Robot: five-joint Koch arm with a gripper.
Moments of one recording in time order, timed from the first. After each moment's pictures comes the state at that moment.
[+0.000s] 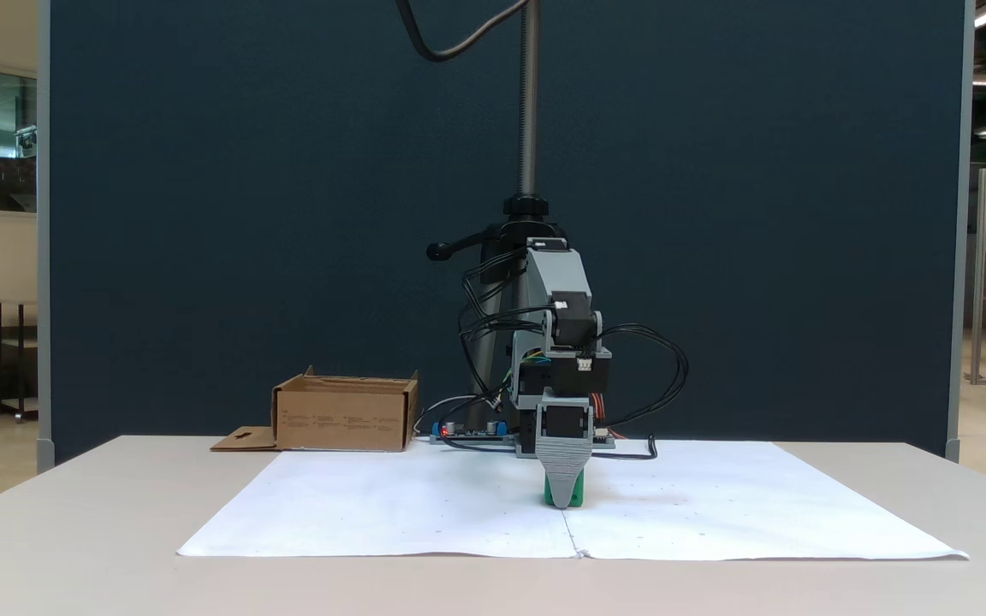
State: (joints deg) arm -4.4 72.7 99.9 41.2 10.9
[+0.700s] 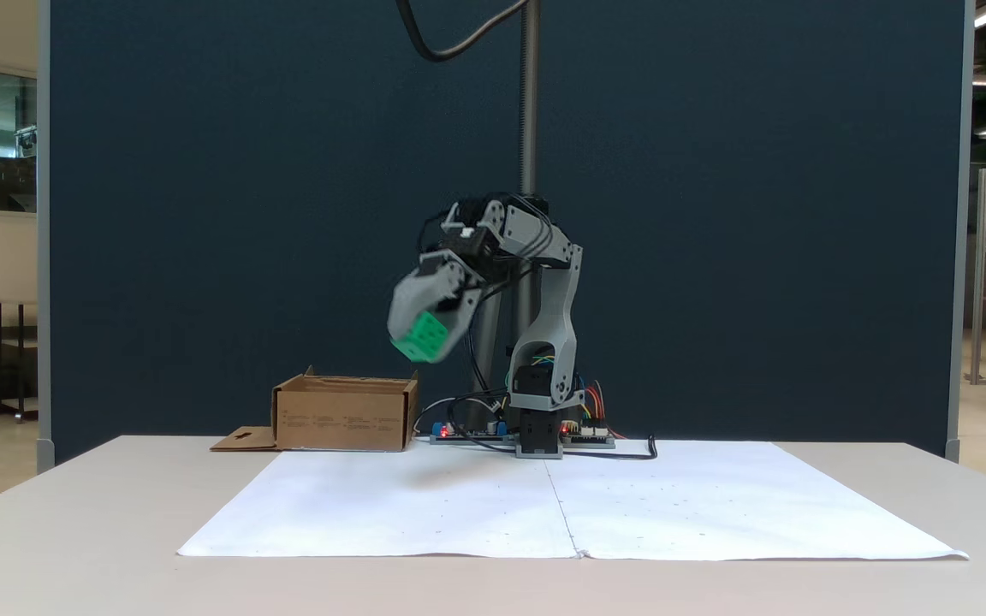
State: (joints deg) arm 39.6 103.5 89.8 39.3 9.8
